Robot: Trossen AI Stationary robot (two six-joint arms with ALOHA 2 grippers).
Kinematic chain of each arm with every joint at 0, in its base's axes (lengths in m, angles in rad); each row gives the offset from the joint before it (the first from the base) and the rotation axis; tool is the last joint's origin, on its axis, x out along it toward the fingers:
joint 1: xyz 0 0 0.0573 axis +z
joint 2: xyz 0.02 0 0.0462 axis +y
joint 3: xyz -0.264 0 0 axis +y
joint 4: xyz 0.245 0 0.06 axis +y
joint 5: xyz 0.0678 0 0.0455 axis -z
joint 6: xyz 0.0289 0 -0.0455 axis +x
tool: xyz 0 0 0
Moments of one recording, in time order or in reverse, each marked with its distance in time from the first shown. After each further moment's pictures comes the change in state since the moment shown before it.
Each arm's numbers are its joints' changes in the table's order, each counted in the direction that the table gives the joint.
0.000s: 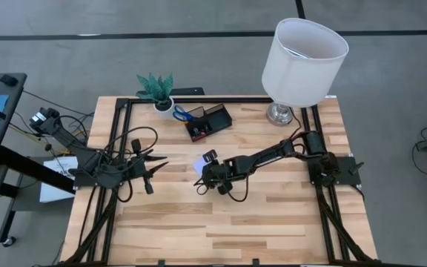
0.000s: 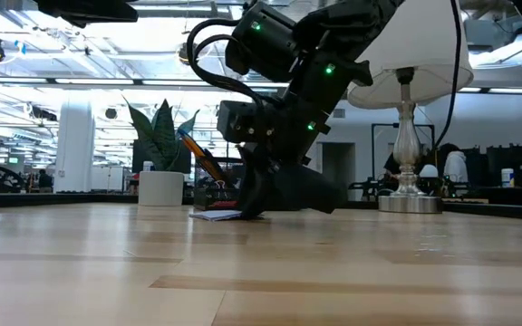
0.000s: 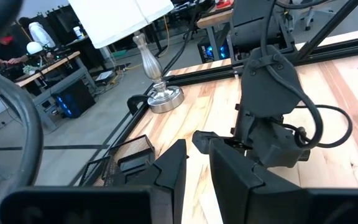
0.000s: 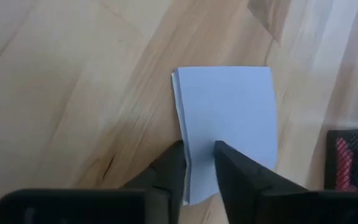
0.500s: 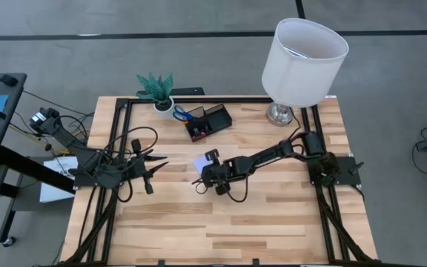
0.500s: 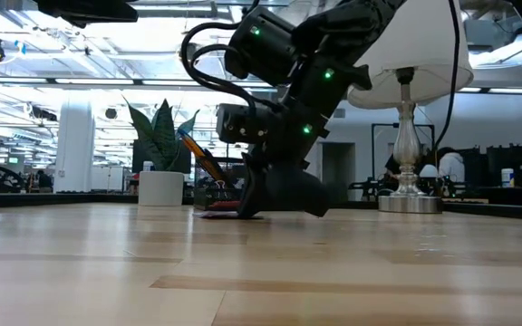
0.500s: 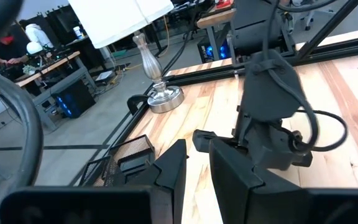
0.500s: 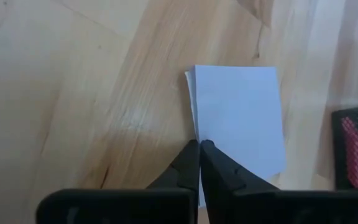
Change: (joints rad) left arm 0.000 0.000 0.000 0.000 0.000 0.000; right arm 0.005 0.005 0.001 -0.007 0.016 0.139
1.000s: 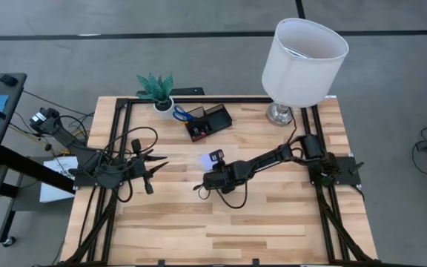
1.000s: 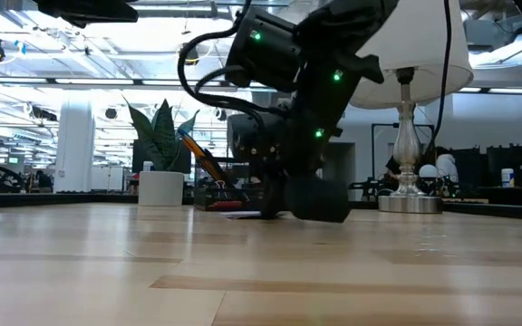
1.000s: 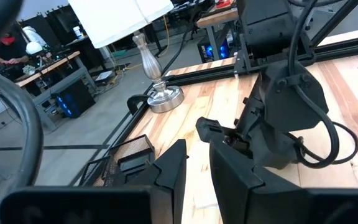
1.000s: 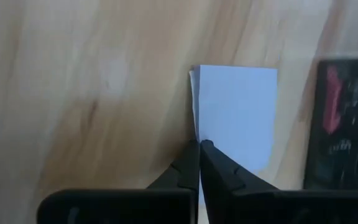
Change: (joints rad) left arm 0.000 0.000 0.000 0.001 0.000 0.000; right arm 0.053 0.000 -0.059 0.194 0.191 0.055
